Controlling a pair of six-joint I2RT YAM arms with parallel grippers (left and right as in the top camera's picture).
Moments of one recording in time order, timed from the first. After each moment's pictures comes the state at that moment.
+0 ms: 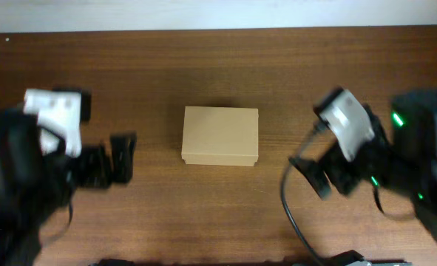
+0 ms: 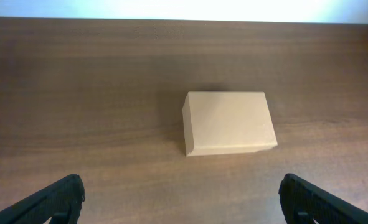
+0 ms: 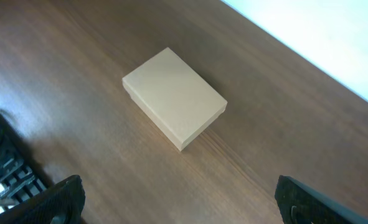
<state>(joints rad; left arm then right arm) -0.12 1.07 1.85 -1.47 0.12 -0.11 0.32 1.12 1.80 -1.45 -0.27 -0.35</state>
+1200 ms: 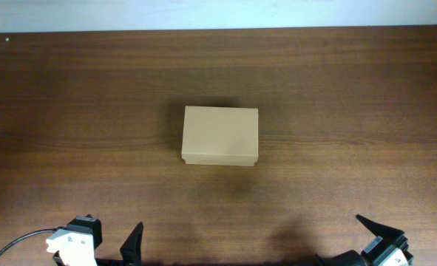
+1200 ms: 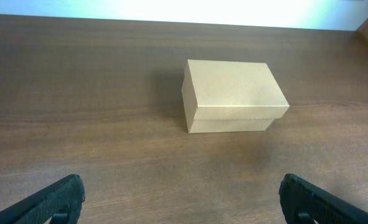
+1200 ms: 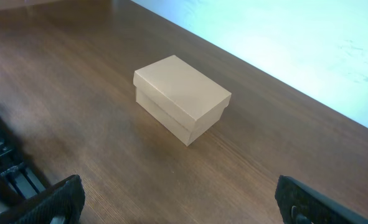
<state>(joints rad) -0.12 0.23 1.02 -1.27 0.13 -0.12 0.32 0.19 1.09 -1.29 -0.27 -0.29</state>
